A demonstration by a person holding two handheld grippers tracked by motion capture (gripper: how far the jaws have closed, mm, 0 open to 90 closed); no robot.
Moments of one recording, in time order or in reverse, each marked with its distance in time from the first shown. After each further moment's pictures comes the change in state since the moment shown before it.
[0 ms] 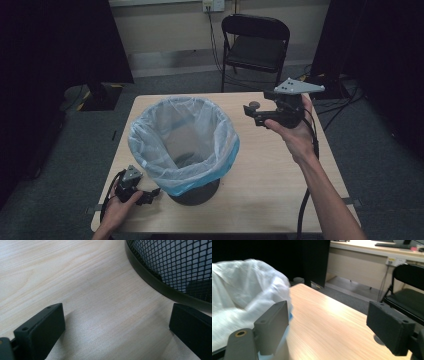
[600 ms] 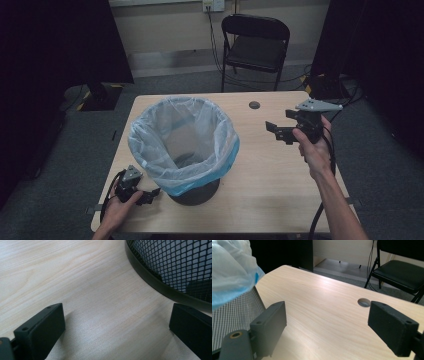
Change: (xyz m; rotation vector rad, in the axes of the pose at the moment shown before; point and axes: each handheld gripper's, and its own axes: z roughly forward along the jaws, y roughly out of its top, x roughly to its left) left arm 0.000 0.000 0.000 0.000 0.000 0.000; right arm -0.034 -0.063 -0.022 0.098 -0.083 0.118
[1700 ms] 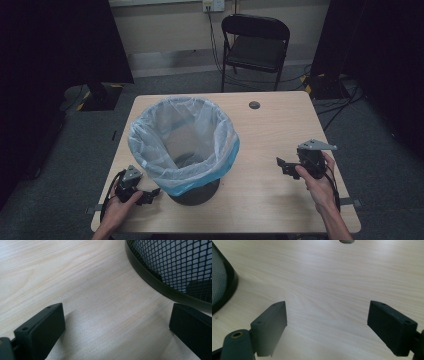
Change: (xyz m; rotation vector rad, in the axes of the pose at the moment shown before) left arm 0.000 0.000 0.000 0.001 0.002 -0.001; right arm -0.009 -0.117 0.003 0.207 -0.171 0.052
